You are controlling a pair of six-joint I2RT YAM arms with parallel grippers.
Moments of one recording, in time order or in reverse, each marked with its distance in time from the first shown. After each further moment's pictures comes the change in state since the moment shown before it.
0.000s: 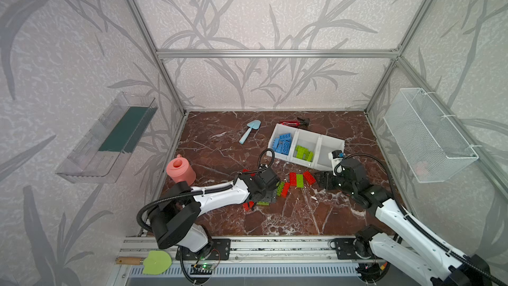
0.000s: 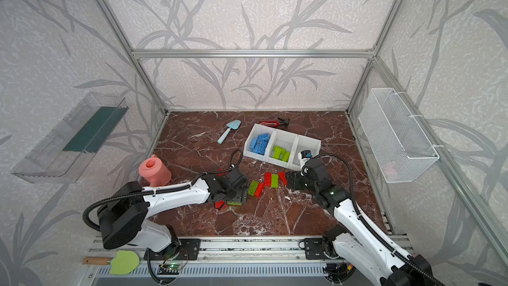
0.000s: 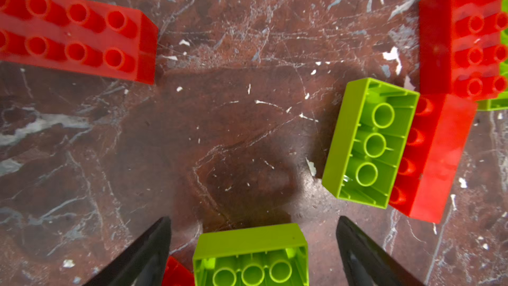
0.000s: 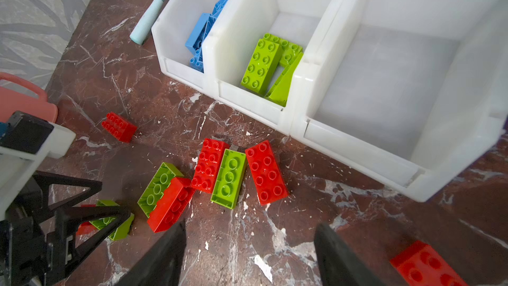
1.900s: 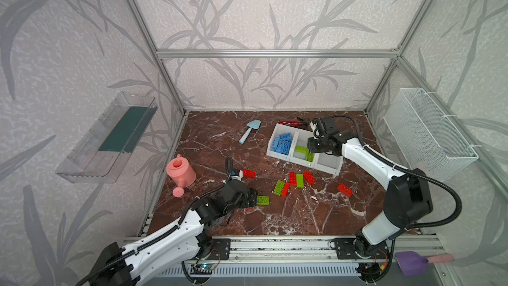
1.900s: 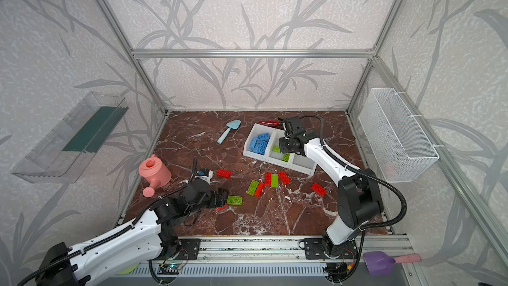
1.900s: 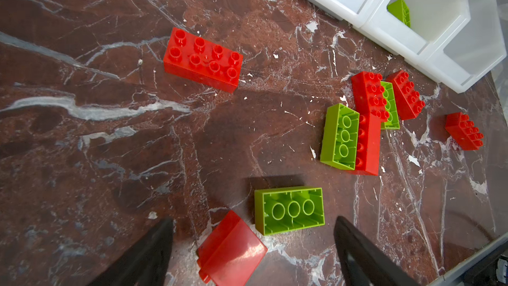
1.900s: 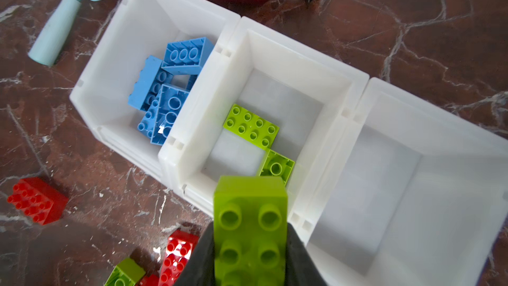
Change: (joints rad) left arm 0.125 -0.701 -0.413 0.125 0.033 0.008; right arm -0.041 0.800 0.757 -0.242 0.116 -0.145
